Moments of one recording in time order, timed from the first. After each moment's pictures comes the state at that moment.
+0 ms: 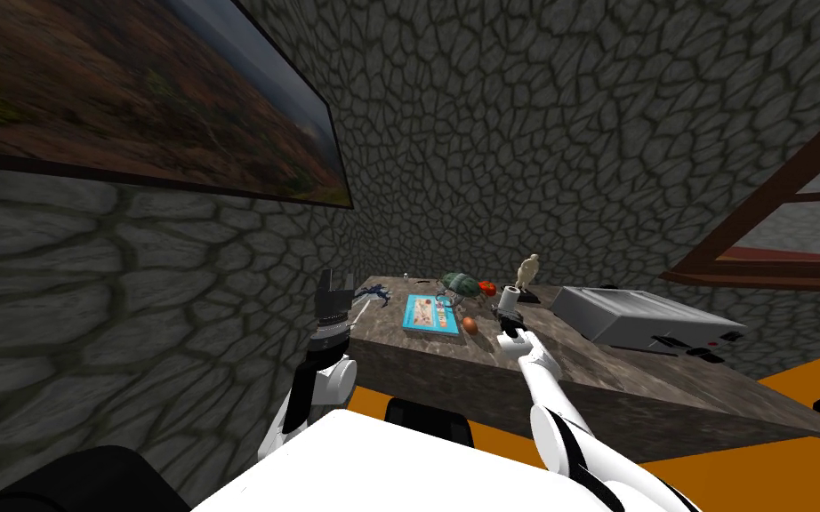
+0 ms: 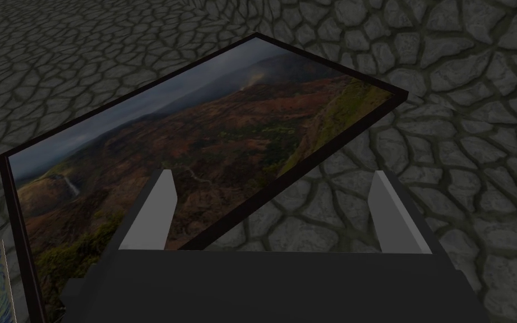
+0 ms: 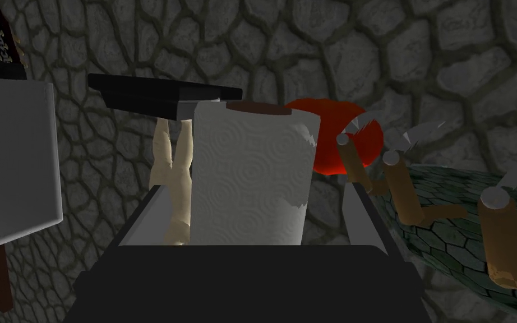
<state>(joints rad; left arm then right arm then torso) 0.47 -0.01 0.00 -2.34 0.11 -0.54 -0.05 -0.43 -0.16 -0.53 -0.89 0.81 0.09 0.94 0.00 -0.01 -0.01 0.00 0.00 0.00</state>
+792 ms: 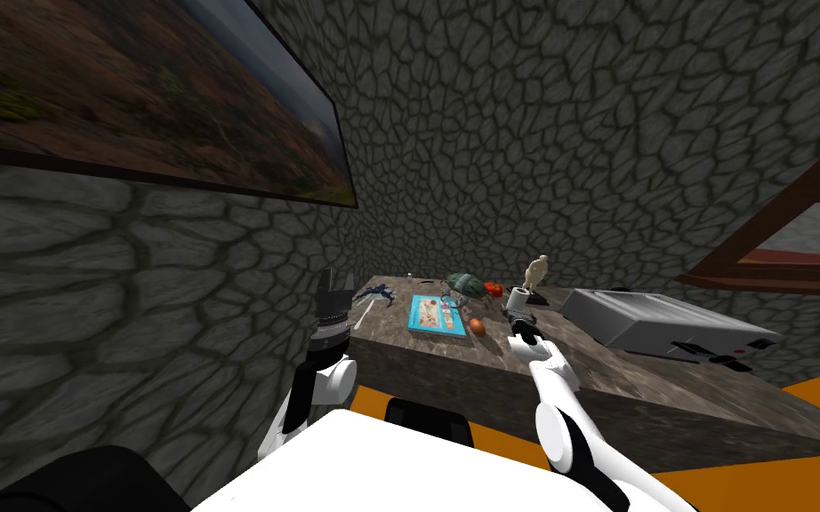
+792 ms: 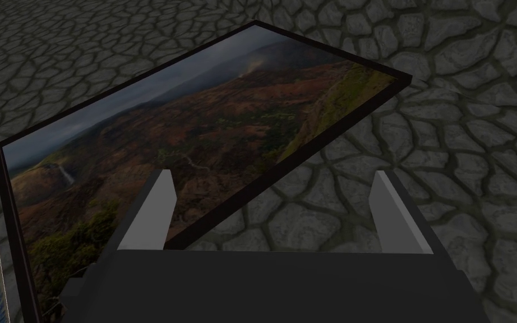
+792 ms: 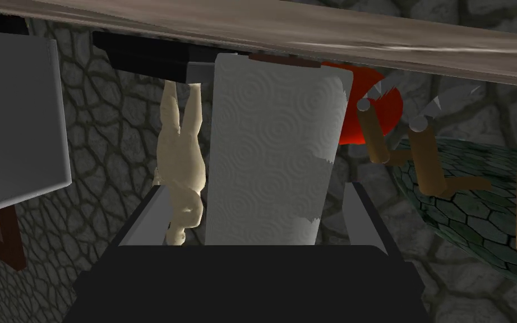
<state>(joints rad) 0.47 -0.01 0.00 -2.34 0.11 -0.54 -0.05 -0.43 -0.18 -0.68 -0.88 0.67 -0.05 1.19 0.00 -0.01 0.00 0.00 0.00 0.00</state>
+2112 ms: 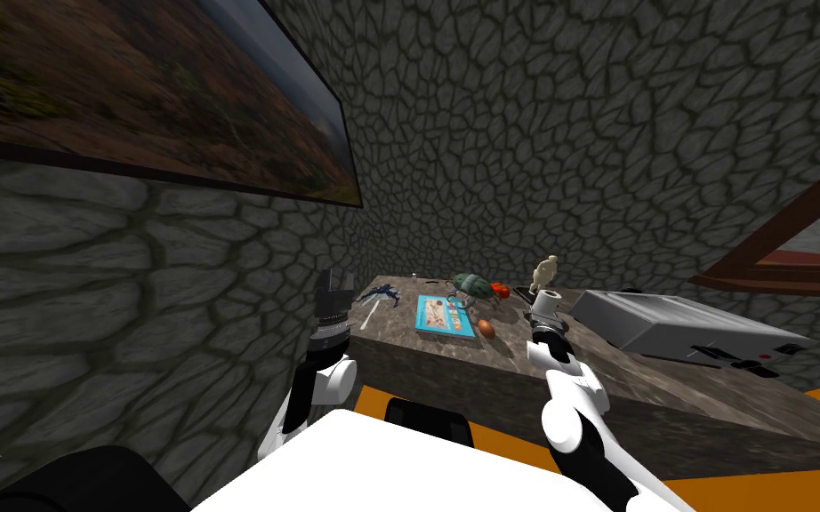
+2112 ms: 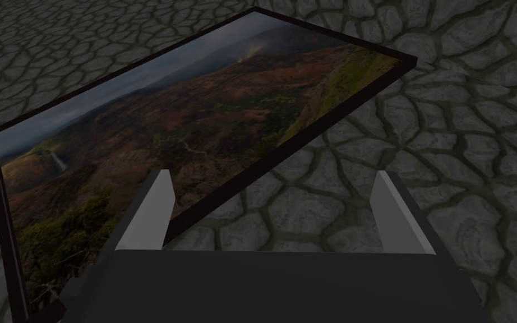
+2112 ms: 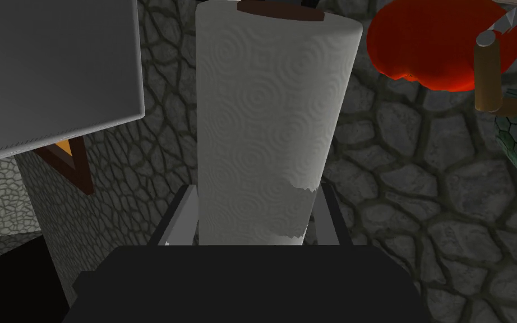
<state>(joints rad) 0.47 -0.01 0.00 -2.34 0.11 -0.54 -0.05 -0.45 -0.19 -0.92 -0.84 0.48 -0.28 1.50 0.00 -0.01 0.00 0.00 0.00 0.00</state>
